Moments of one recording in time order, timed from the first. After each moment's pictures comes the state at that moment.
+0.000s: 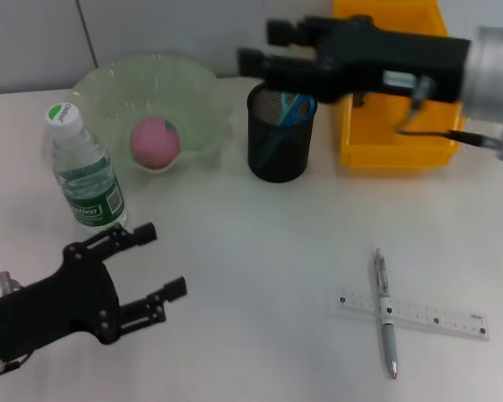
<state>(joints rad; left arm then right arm) -0.36 -2.06 0.85 0.37 1.65 1.67 -0.81 0.24 2.07 -1.36 -1.51 -1.57 -1.15 2.00</state>
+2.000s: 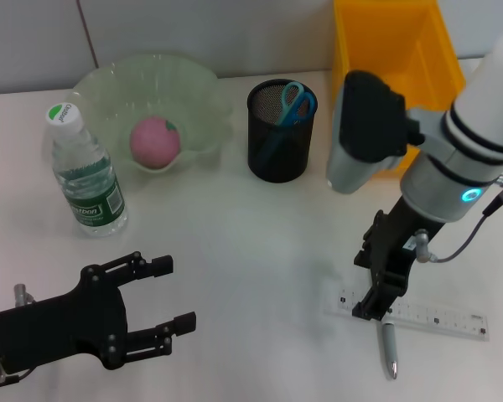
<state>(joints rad) -0.38 -2.06 0.85 0.44 1.79 1.68 -0.93 0.76 2.08 -1.46 -1.16 -2.59 -1.70 2.21</state>
